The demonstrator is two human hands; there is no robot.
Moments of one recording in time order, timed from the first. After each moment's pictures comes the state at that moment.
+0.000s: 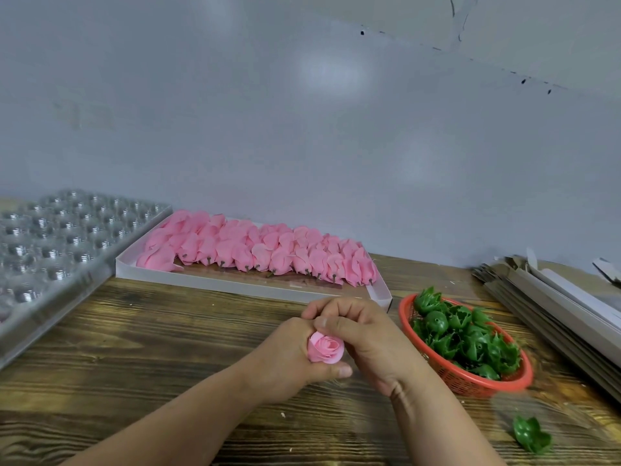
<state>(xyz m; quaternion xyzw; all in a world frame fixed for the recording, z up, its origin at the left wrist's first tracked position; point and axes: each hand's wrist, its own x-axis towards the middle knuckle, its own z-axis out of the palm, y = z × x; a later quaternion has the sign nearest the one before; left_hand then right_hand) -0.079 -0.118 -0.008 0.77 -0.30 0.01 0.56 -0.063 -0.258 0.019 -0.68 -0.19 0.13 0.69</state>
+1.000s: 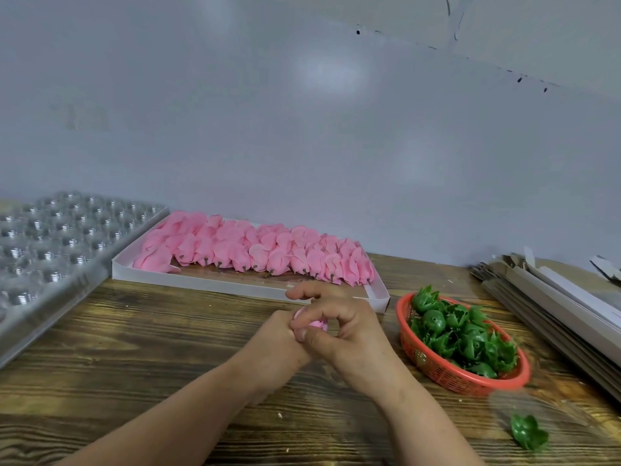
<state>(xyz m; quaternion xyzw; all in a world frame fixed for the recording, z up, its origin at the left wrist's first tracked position) -0.074 -0.119 -0.012 0.70 -0.20 -0.02 0.69 -0.081 -0.245 0.027 -0.77 -0.32 -0.04 0.55</state>
